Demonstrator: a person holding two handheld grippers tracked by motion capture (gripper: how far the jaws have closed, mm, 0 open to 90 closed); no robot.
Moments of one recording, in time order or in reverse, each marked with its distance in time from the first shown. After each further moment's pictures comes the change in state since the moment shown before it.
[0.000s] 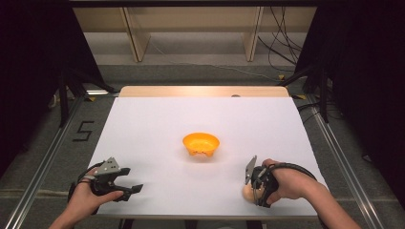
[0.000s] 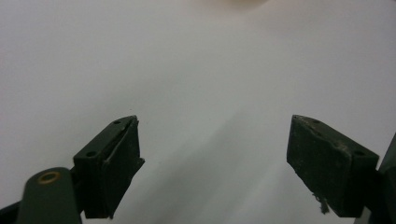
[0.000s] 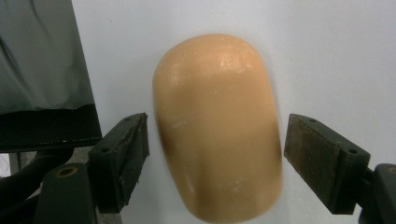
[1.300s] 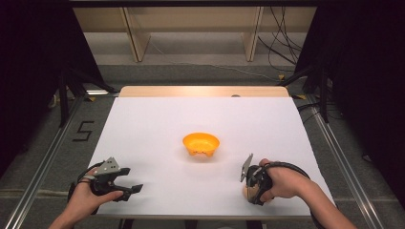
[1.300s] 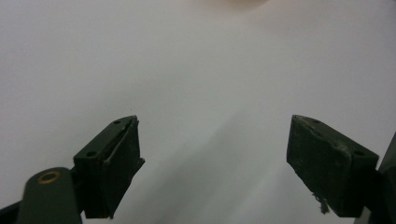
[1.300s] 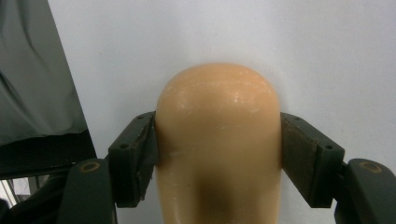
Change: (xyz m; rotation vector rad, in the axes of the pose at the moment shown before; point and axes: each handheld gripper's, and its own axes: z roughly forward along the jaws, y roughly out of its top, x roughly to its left) left arm 0.001 0.000 -0.001 0.006 0.006 0.010; right arm -0.002 0.008 0.009 -0.012 0.021 0.112
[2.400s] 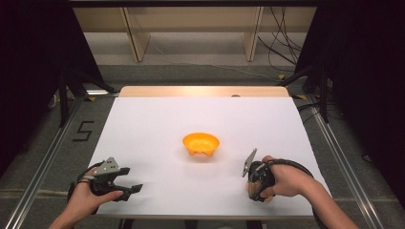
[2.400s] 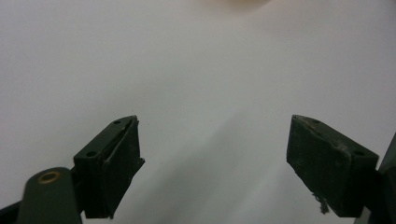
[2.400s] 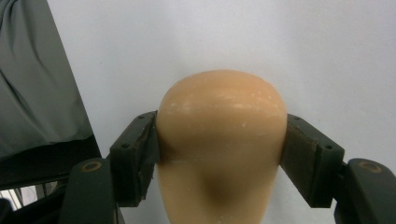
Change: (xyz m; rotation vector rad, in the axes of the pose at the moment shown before) left arm 0.000 0.001 -0.001 -0.001 0.005 0.011; right arm -0.005 -0.002 -0.013 -0.023 -0.006 0.063
